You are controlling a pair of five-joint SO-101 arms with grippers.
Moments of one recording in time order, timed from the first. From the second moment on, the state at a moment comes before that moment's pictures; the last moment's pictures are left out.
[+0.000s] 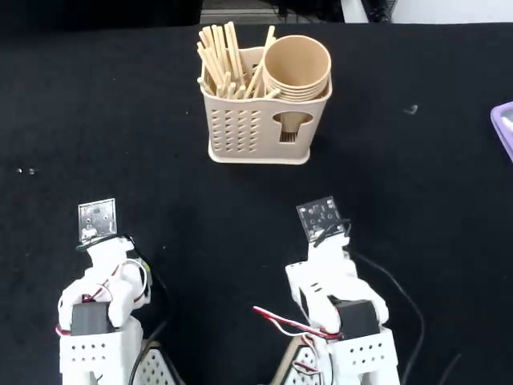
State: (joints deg) left arm -10.5 -104.0 96.1 73.7 4.3; right arm -10.3 -103.2 96.6 73.4 5.8
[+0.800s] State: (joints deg) left arm -10.5 -104.0 96.1 73.7 4.3; right arm 0.5 -103.2 96.6 74.6 5.8
